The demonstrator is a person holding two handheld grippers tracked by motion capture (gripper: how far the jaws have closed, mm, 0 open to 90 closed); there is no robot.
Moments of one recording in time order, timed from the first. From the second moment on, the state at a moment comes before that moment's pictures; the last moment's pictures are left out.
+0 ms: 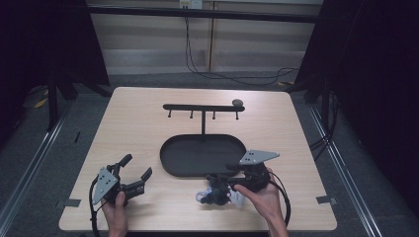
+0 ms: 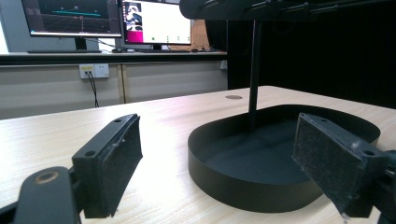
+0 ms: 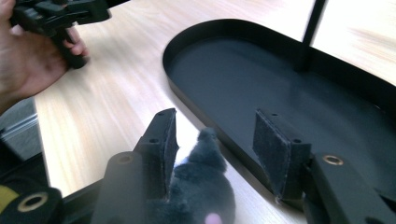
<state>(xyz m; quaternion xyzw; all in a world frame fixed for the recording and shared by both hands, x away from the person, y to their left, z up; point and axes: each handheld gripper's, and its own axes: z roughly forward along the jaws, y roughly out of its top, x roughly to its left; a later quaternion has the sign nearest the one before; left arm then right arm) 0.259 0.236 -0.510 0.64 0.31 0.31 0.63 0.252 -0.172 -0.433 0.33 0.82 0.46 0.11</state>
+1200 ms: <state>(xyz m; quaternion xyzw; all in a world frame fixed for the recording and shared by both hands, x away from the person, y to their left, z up) 0.259 0.235 -0.511 0.64 0.31 0.31 0.63 0.293 -0.092 -0.416 0.21 0.96 0.20 -0.02</state>
